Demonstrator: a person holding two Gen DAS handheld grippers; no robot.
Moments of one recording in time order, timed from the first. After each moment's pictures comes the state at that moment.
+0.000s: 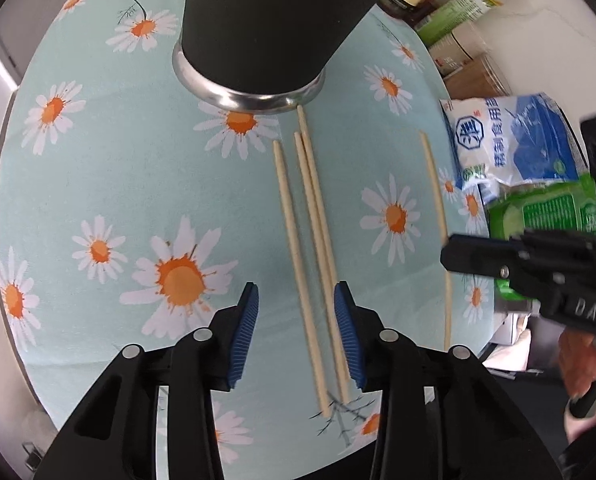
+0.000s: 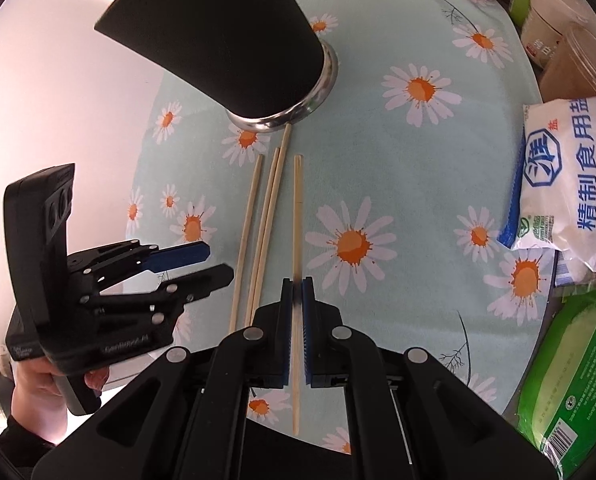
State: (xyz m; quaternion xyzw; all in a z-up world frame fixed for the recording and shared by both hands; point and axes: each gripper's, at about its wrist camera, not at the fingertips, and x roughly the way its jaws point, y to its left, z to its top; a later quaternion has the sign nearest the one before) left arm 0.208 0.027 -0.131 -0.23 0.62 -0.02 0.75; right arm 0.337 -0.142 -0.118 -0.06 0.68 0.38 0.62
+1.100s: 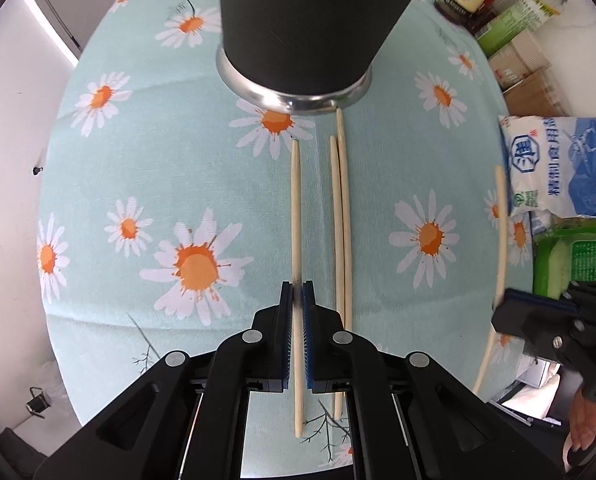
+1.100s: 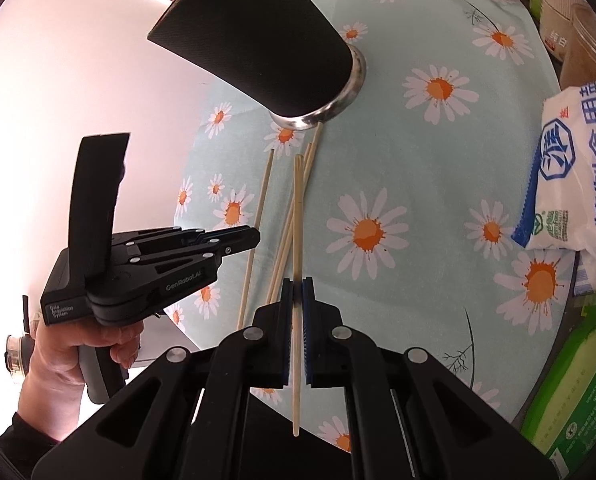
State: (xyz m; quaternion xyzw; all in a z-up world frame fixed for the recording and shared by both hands) left arm 0.210 0.003 -0.124 -0.20 0.64 0.11 0.74; right arm 0.333 -0.181 -0.102 -0.01 0.66 0.47 0.59
